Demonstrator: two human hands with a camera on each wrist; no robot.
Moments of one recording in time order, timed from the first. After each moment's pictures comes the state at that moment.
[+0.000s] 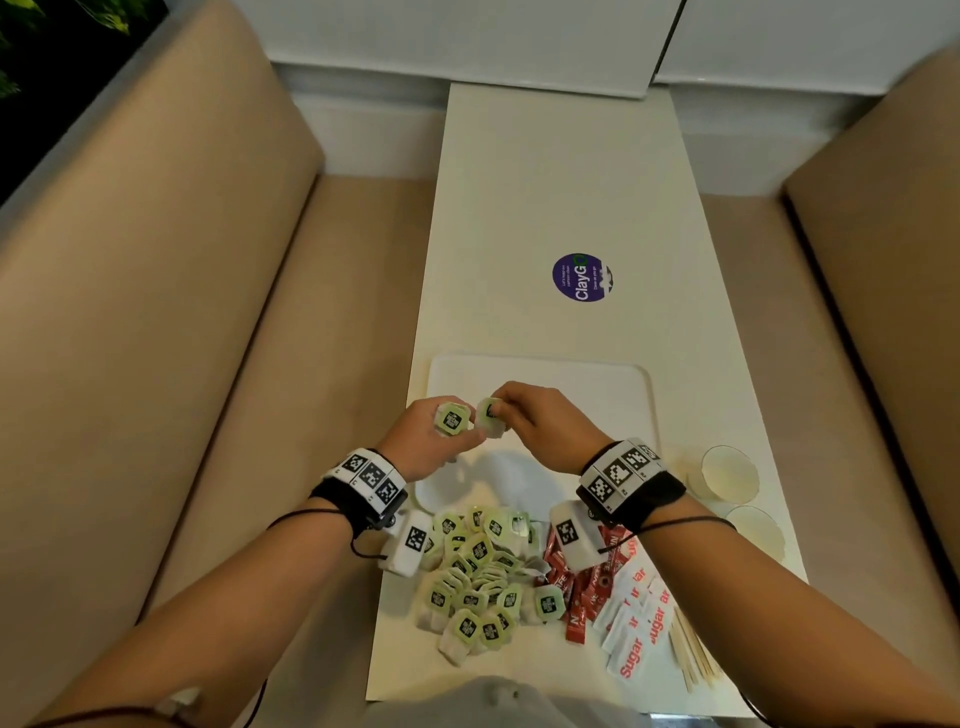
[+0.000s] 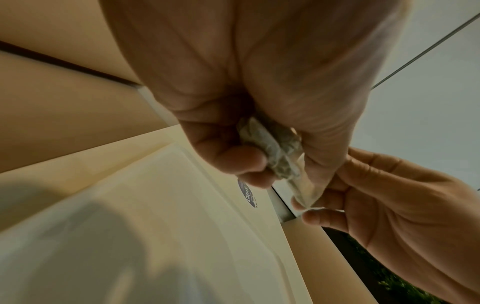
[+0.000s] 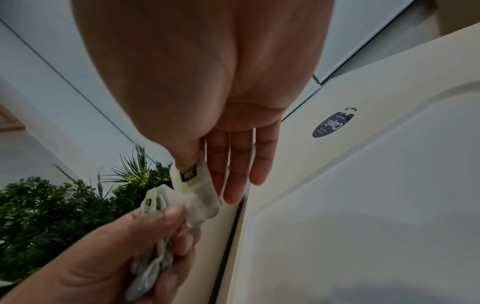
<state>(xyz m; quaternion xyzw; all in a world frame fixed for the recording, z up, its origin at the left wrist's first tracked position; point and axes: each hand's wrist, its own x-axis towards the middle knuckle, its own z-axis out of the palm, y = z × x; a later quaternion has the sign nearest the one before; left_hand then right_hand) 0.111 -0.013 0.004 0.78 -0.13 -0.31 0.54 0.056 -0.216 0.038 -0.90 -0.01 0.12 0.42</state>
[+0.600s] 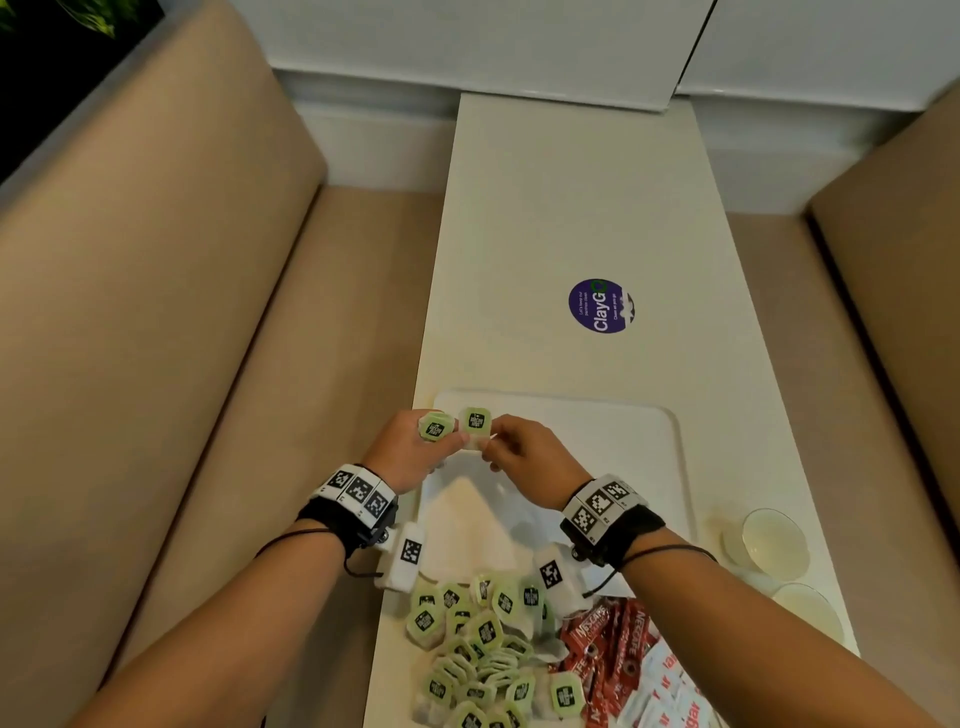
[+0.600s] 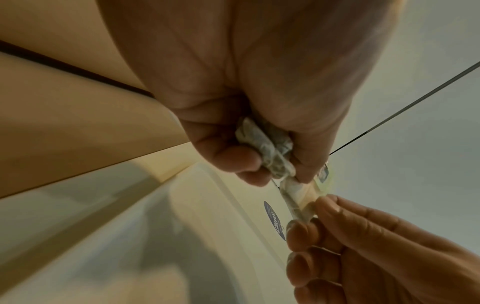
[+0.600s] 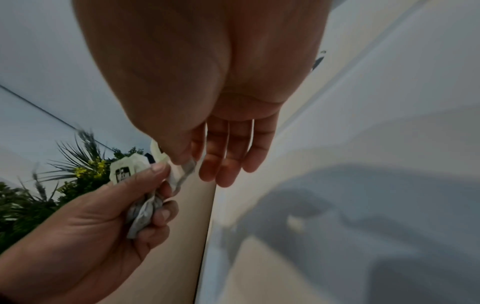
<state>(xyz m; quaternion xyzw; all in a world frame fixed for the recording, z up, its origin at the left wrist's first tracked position) 0.178 -0.014 -0.035 0.80 -0.07 -0.27 0.54 0.108 -0.207 -0.025 -0.85 0.06 0.14 0.50</state>
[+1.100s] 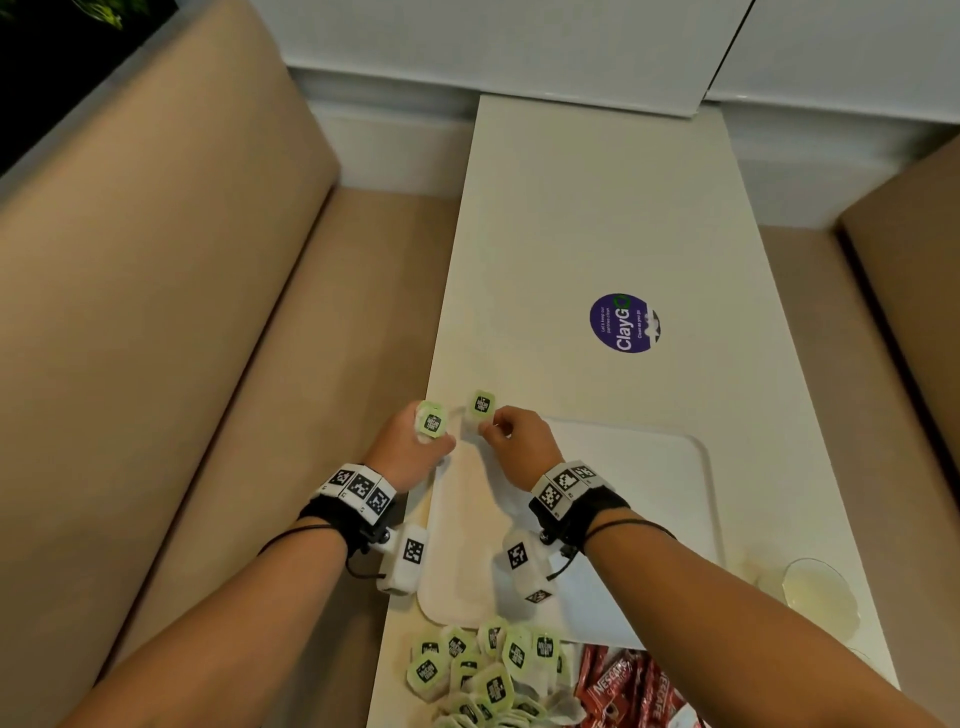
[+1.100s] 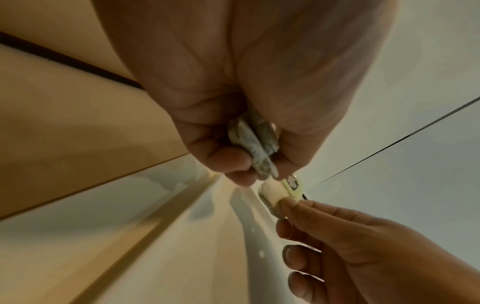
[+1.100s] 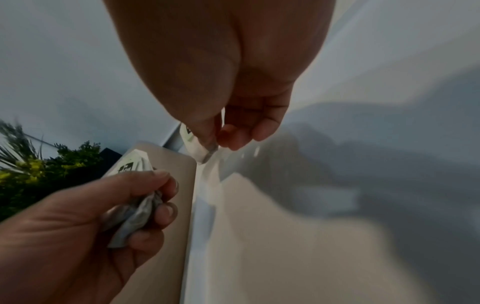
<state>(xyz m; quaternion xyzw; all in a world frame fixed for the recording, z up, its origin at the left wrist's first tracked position) 0.220 -0.012 -0.063 0.81 0.00 -0.25 0.53 0.177 -0.194 -0.066 -0.87 0.17 0.12 0.45</state>
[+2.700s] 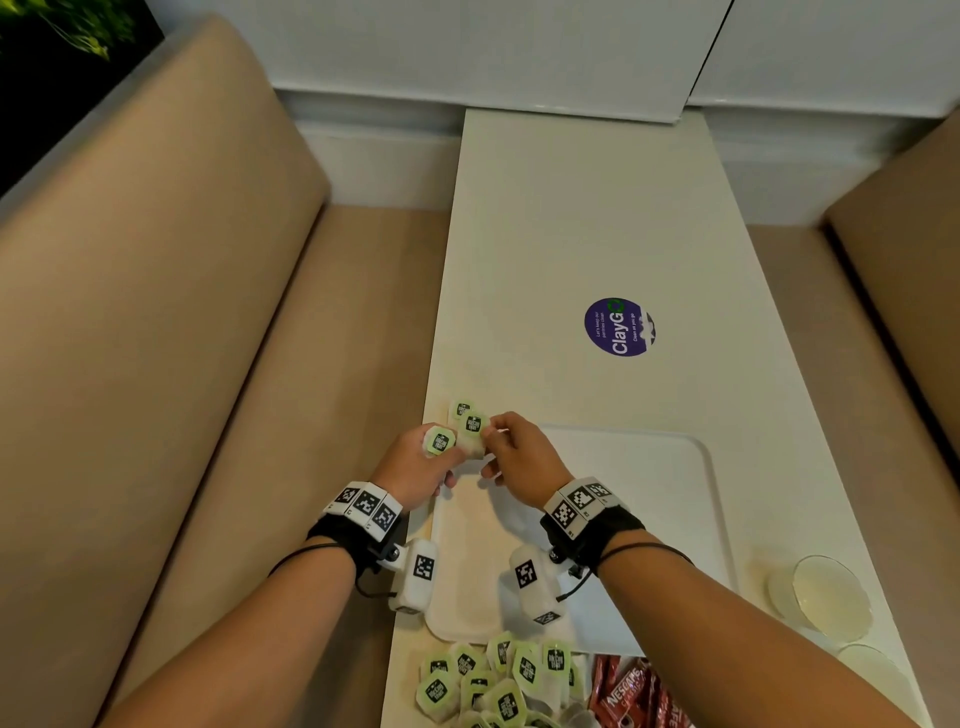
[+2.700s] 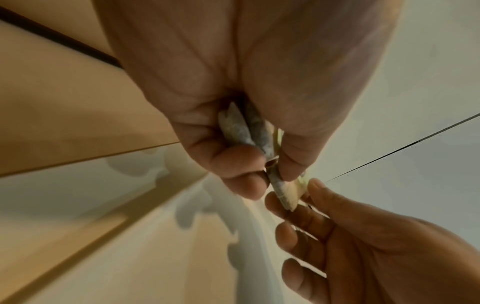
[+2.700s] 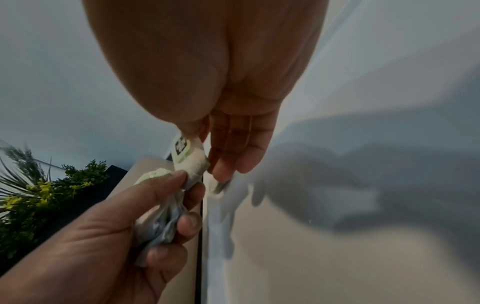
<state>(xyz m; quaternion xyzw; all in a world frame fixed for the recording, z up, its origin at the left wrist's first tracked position) 0.218 -0.021 -0.069 0.76 0.01 -0.31 0.57 0.170 -0.191 -0.065 -0.78 0.19 0.13 0.59</state>
